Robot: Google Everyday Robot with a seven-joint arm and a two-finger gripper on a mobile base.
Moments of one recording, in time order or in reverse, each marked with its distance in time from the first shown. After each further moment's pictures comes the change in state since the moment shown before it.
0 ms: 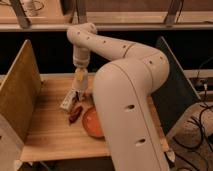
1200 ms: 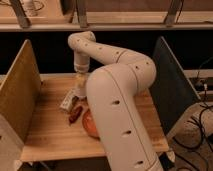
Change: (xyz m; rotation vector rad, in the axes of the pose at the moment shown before) arm 0.008 -0.003 0.045 -0.074 0.043 -0.027
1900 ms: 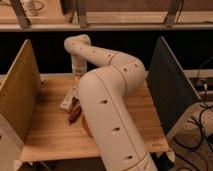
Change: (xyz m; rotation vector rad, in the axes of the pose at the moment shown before) arm -0.002 -0.006 0.028 -0.038 0.075 -0.022
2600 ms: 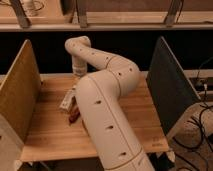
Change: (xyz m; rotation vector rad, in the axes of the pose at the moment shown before) arm -0.004 -0.010 0.021 -0.035 -0.006 -0.007
